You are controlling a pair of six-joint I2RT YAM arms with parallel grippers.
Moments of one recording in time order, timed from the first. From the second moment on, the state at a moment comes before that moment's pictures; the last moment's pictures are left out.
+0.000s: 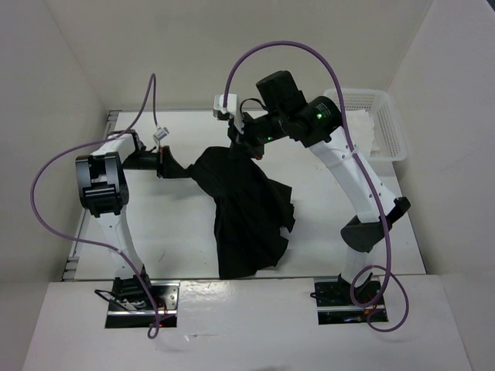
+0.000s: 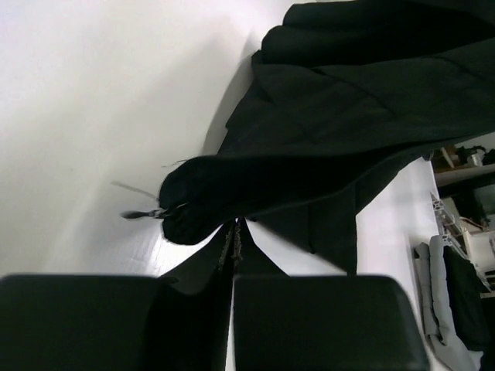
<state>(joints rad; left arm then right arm) 0.18 2.18 1.61 -1.37 1.39 1.17 0.73 1.80 2.33 -1.21 -0.60 -0.55</state>
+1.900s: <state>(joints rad) 0.10 2.13 1.72 -1.36 1.27 1.12 0.73 1.77 2.27 -1.16 -0.40 -0.51</state>
